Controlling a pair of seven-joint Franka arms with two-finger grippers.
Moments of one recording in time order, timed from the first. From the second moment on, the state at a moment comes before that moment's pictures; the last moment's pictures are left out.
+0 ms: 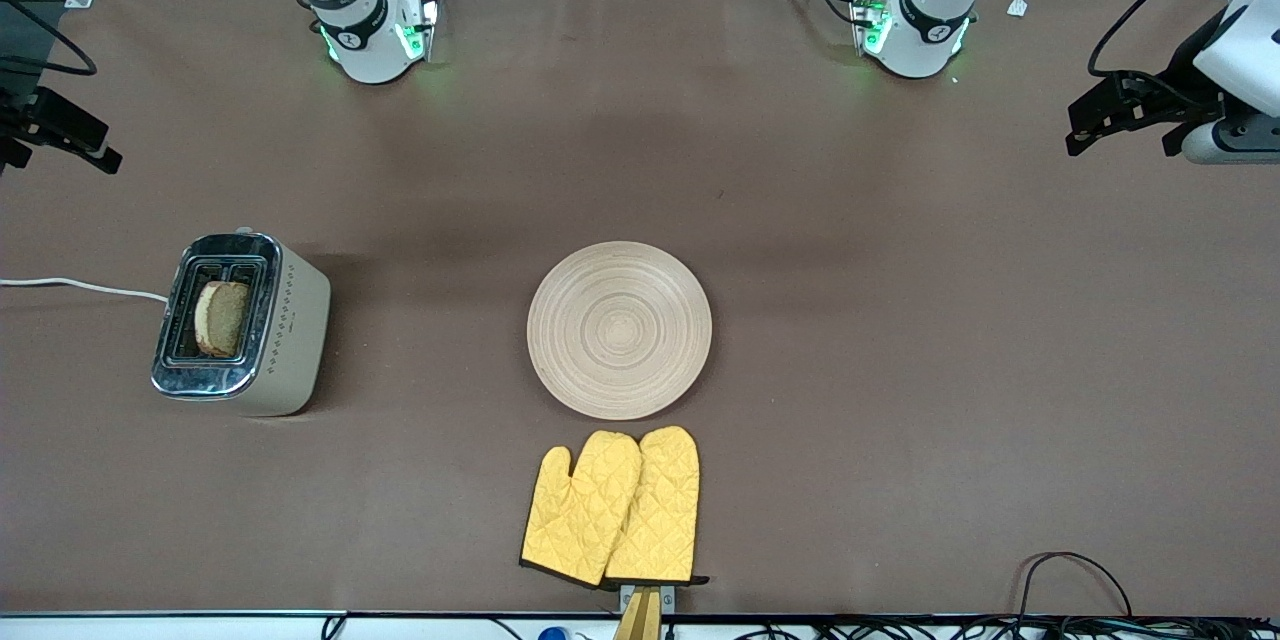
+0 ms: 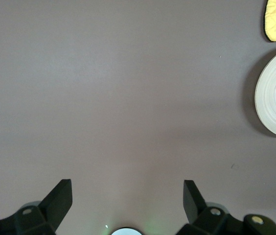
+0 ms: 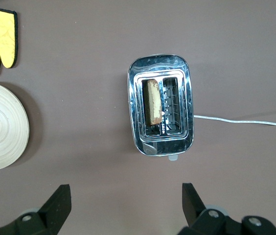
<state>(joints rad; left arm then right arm) 0.02 -0.01 -0.15 -1.48 0.00 1.44 -0.10 0.01 -0.04 -0.07 -1.50 0.02 1.49 0.04</state>
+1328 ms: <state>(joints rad) 0.02 0.00 -0.15 -1.47 0.01 1.44 -0.10 0.01 -0.01 -0.07 -1.52 0.02 1.49 0.04</state>
